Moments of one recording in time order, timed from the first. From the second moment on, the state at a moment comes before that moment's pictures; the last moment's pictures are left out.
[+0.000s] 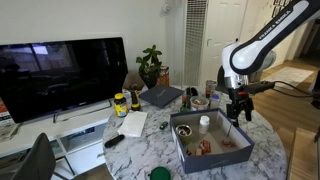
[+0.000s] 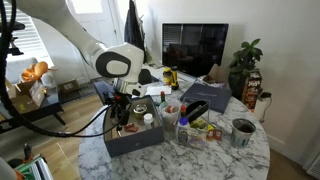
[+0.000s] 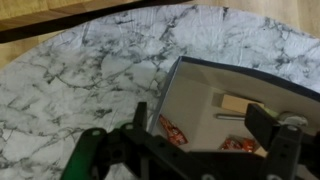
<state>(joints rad) 0.01 0.00 0.00 -2.57 0.20 2.19 0.11</state>
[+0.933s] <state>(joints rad) -0.05 0.04 -0.04 -2.64 0.41 2.39 -0.04</state>
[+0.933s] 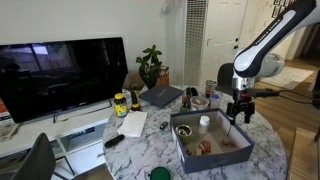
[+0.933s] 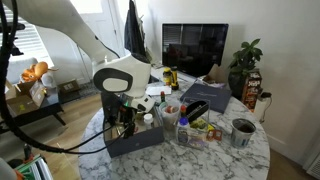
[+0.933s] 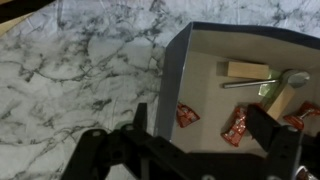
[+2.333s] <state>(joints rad) -0.04 0.25 0.01 -2.64 0.40 2.81 0.08</state>
